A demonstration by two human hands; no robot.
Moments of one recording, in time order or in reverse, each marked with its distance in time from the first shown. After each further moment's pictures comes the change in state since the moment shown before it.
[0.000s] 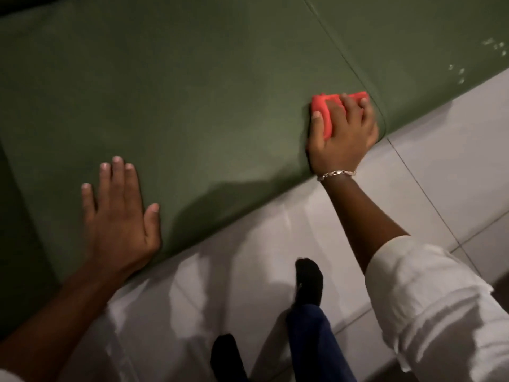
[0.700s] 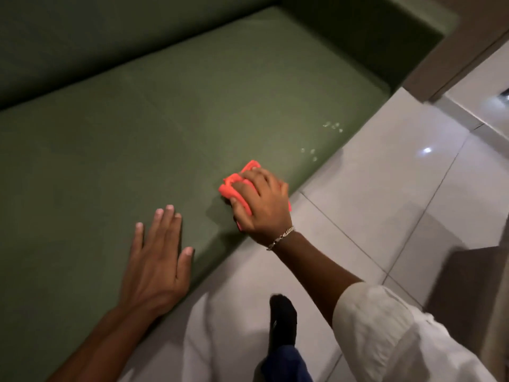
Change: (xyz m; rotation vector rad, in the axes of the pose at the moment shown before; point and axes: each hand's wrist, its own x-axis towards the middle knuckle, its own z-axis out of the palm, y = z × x) left_hand 0.122 0.247 -0.014 -0.322 -0.075 0.405; right_hand 0.094 0.090 -0.044 -0.013 -0.079 -0.408
